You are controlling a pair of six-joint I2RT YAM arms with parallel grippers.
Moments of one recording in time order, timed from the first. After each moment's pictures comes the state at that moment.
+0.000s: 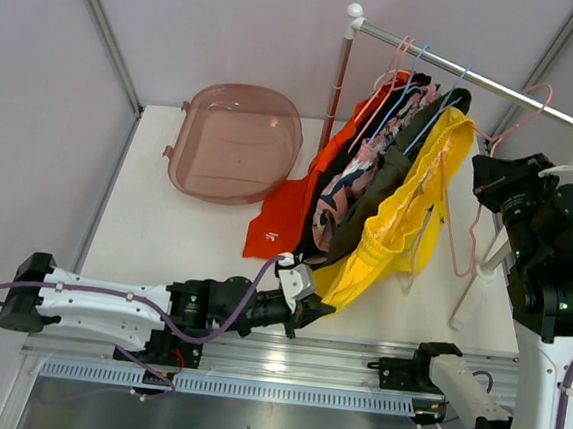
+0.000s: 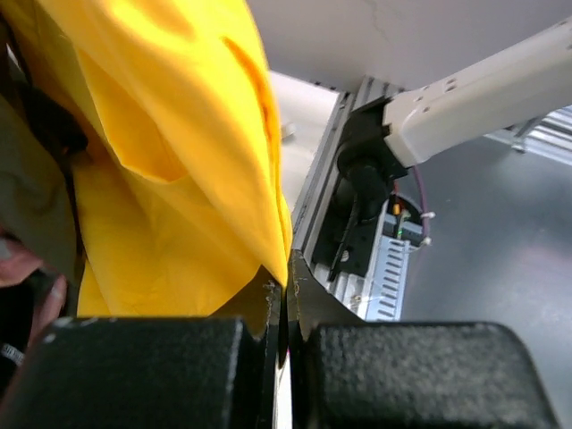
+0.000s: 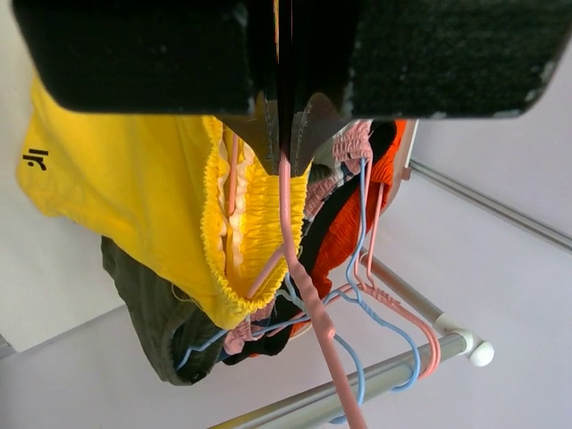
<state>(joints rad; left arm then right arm) -1.51 1.00 0.71 0.20 -0.22 -0.19 0.08 0.87 1.52 -0.68 0.06 0.61</state>
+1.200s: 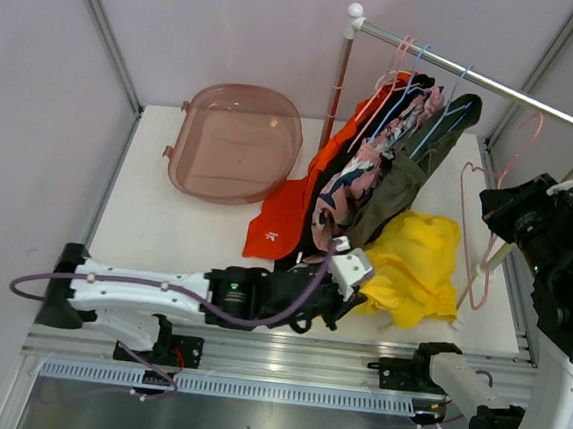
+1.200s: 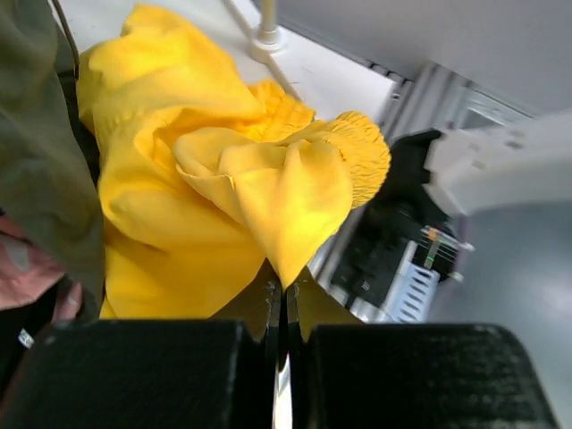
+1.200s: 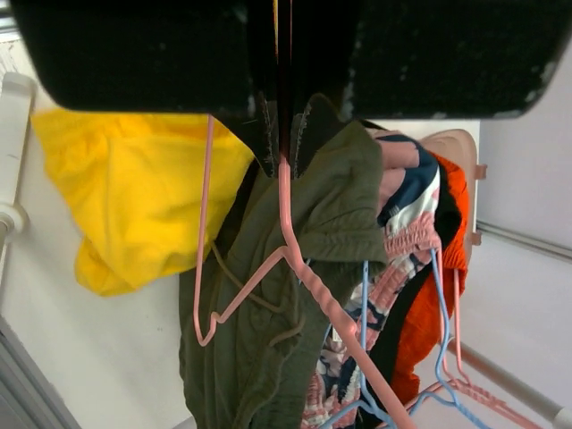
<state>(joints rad) -1.48 1.39 1.21 -0.14 -0.35 -0.26 0.09 0.93 1.83 -1.22 0.12 0.59</state>
